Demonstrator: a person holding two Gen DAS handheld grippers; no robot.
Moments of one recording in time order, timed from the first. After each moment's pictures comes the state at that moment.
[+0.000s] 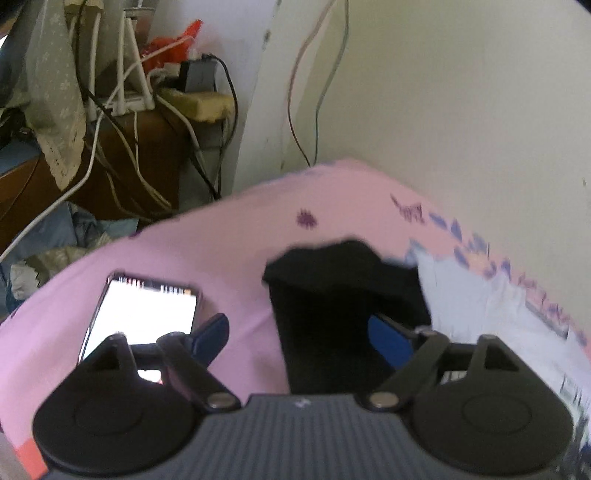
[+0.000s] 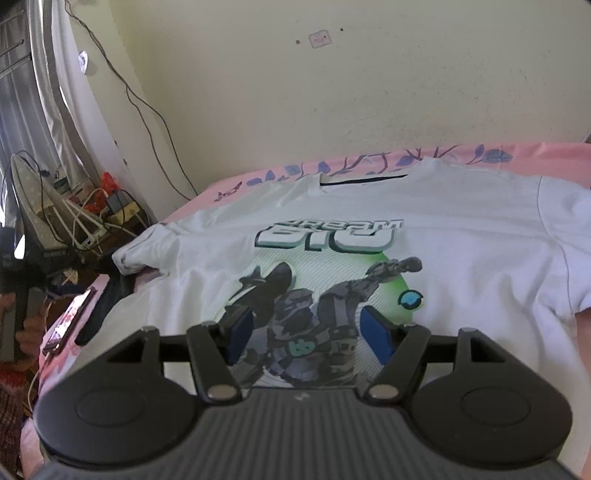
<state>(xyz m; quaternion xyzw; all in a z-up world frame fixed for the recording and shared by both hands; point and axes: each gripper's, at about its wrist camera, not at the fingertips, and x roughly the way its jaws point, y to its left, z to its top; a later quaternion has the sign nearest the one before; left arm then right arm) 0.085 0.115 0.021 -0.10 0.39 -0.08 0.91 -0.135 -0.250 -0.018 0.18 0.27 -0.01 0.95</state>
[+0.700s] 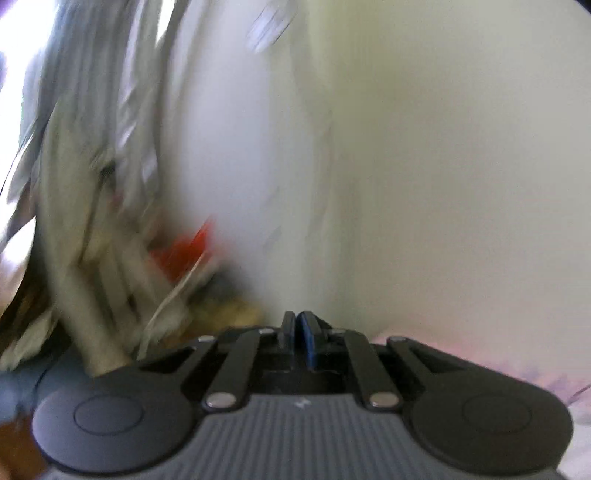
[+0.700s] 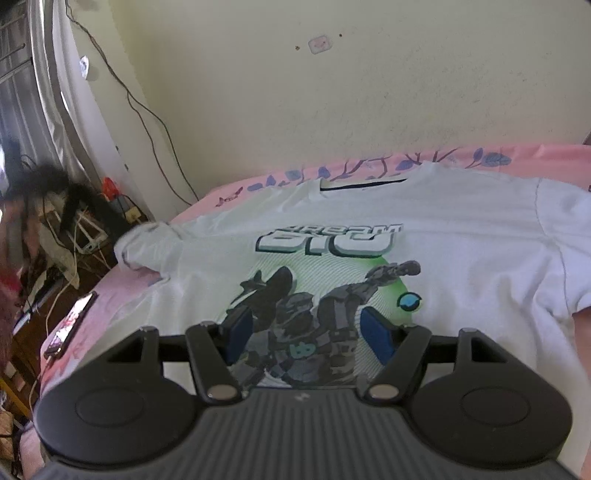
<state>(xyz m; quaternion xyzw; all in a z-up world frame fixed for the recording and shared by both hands) 0.122 0.057 0.169 0.02 0.15 0.00 0.99 -0.137 -0.253 -0.017 0.18 0.26 -0.01 0.95</state>
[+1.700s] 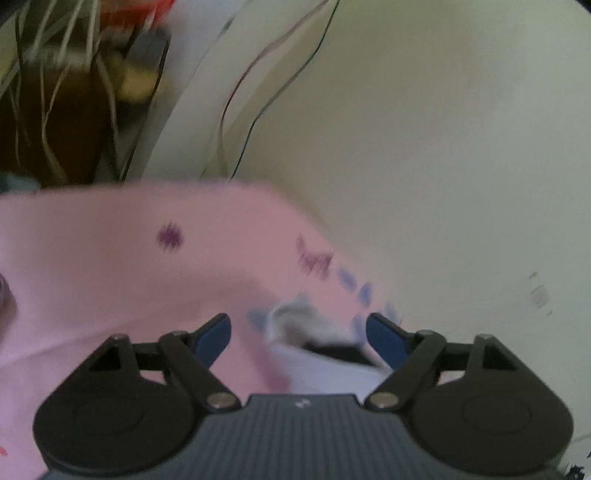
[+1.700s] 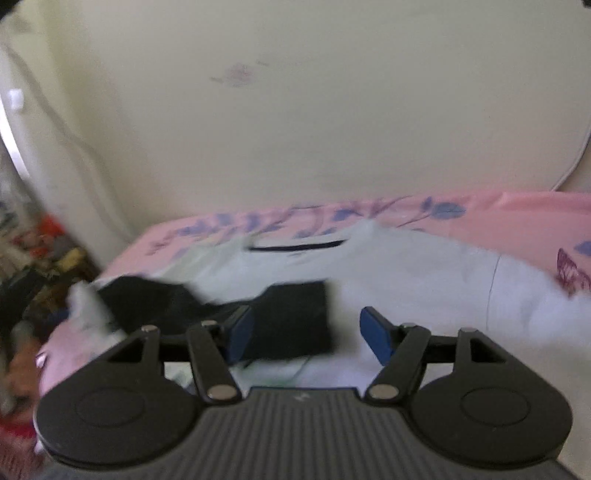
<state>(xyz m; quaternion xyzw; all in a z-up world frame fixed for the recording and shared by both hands) 0.130 0.049 0.020 -0.29 0.34 -0.15 0.88 -0.056 -0.326 0.024 0.19 0.29 -0.09 0.93</state>
